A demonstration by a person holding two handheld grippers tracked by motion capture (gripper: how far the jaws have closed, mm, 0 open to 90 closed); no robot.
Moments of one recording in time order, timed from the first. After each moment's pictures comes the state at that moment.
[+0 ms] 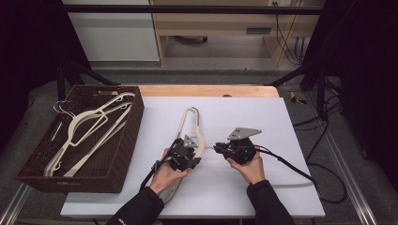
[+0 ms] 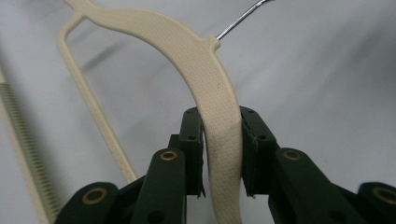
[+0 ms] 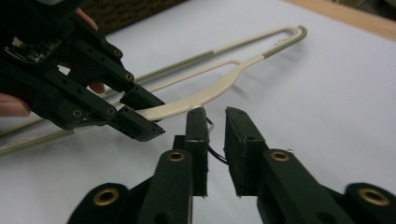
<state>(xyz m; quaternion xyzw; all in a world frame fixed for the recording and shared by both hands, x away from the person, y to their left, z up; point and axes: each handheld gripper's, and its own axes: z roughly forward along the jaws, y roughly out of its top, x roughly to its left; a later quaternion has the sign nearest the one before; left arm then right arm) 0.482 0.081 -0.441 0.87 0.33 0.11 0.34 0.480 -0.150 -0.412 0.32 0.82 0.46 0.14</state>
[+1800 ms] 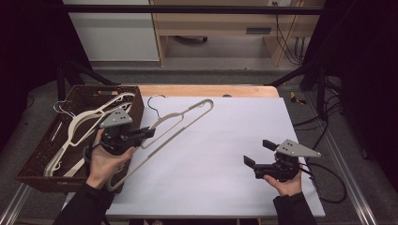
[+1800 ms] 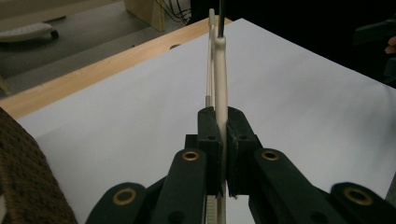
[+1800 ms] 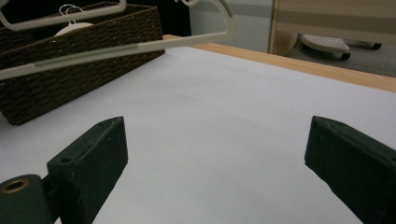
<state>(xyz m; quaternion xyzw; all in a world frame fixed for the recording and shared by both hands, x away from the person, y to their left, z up) 0.450 0.220 -0.296 0.80 0.33 0.17 0.47 0.415 -0.236 -0.390 0.38 0.72 0.53 0.21</state>
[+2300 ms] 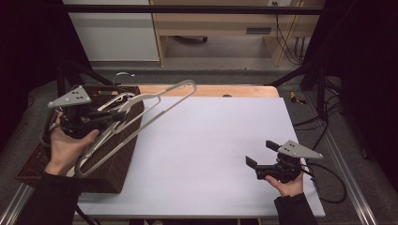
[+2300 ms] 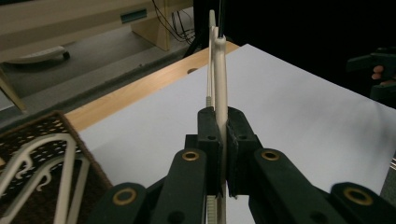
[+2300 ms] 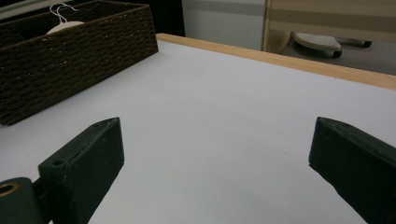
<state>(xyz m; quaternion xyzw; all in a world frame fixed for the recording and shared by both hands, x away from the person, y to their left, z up) 0.462 0.293 -0.247 0.79 0.32 0.18 0.49 0.412 -0.239 -0.392 0.39 0.72 0.53 0.22</state>
